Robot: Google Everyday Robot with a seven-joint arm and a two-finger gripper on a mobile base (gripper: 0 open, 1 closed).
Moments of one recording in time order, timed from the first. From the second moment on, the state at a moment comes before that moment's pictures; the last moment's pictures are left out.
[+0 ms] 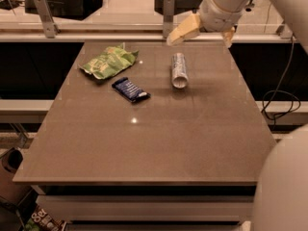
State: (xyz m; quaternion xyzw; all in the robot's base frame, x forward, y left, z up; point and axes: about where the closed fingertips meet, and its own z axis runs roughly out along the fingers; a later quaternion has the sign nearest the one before) arm 0.681 -0.144 0.939 -0.09 0.97 0.09 0.20
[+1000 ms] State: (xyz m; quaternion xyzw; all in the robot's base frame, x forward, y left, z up) arm 0.696 -0.100 0.884 -0.05 0.98 0.09 0.17
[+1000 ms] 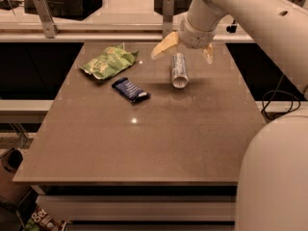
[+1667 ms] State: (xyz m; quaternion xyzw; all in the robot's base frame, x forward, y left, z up) arm 0.710 -0.092 0.859 -0.04 0.98 0.07 0.16
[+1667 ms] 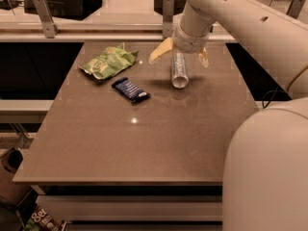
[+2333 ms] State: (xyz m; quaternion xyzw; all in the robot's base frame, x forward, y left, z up) arm 0.726 -0.097 0.852 -0.05 0.99 0.04 0.15
